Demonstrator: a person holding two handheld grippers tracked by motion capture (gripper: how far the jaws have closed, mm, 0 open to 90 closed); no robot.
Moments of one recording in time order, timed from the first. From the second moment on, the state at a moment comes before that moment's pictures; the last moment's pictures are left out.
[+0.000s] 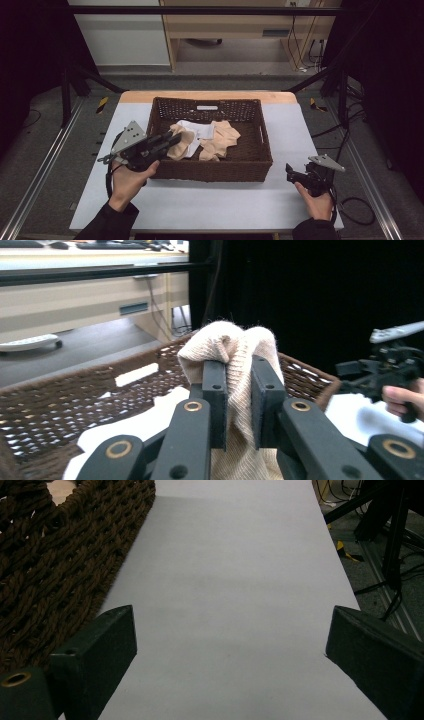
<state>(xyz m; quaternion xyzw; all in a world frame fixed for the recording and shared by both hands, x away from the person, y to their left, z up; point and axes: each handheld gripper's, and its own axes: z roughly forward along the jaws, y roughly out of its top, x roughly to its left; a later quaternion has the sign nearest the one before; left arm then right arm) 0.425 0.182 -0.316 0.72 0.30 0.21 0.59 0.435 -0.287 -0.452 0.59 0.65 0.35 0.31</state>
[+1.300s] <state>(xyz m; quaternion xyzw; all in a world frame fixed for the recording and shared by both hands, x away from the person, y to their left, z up) 0.399 0.144 -0.452 0.85 0.30 0.10 0.43 0.431 -0.284 -0.453 0.59 0.66 0.35 0.31</state>
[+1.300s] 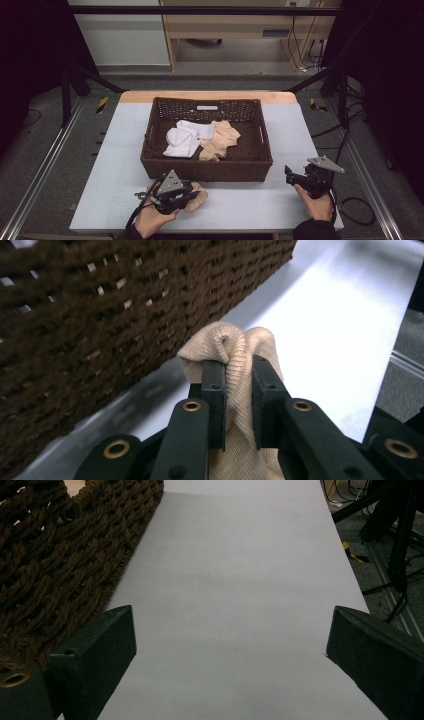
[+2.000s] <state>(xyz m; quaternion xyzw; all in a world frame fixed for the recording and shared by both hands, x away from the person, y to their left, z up) 0.395 0.147 -0.437 0.83 0.29 0.13 0.46 0.431 -0.284 -0.454 0.59 0.66 0.35 0.31</state>
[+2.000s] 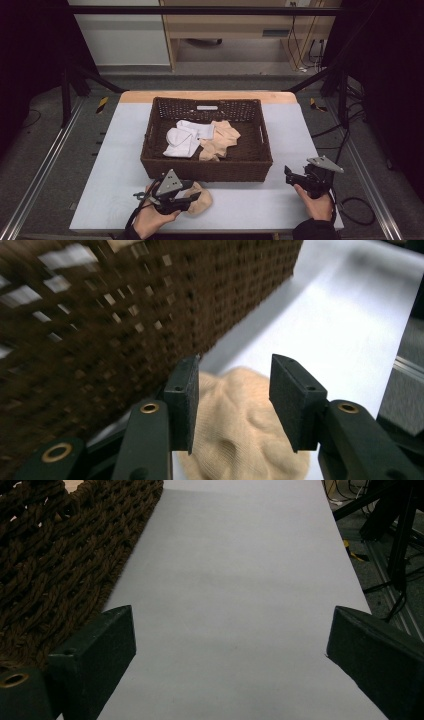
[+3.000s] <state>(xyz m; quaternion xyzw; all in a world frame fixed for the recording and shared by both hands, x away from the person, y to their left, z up) 0.461 0.174 -0.353 0.74 0.34 0.20 0.55 0.432 -0.286 -0.450 0.59 0.66 0.36 0.31</state>
